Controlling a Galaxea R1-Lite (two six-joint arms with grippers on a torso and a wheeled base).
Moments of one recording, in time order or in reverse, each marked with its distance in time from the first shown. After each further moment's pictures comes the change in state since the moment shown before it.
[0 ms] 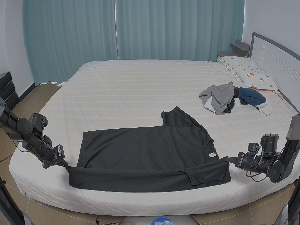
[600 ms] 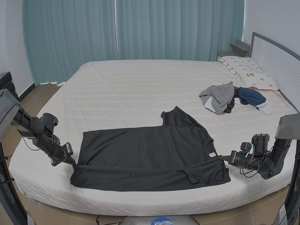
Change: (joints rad) left arm -0.041 0.160 -0.139 -0.001 0.001 -0.089; right arm 0.002 0.163 -0.146 -0.003 0.000 0.002
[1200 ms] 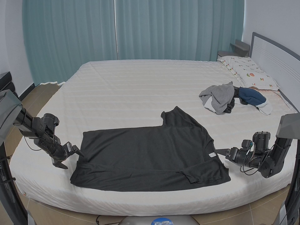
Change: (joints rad) left arm 0.011 0.004 -0.018 0.000 -0.010 -0.050; right arm -0.007 -0.040 0.000 -0.010 0.002 0.093
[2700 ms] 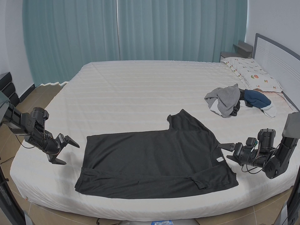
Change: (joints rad) left arm 0.042 -0.106 0.039 -0.017 -0.143 -0.121; right arm 0.011 -0.081 0.058 -0.025 0.012 0.147
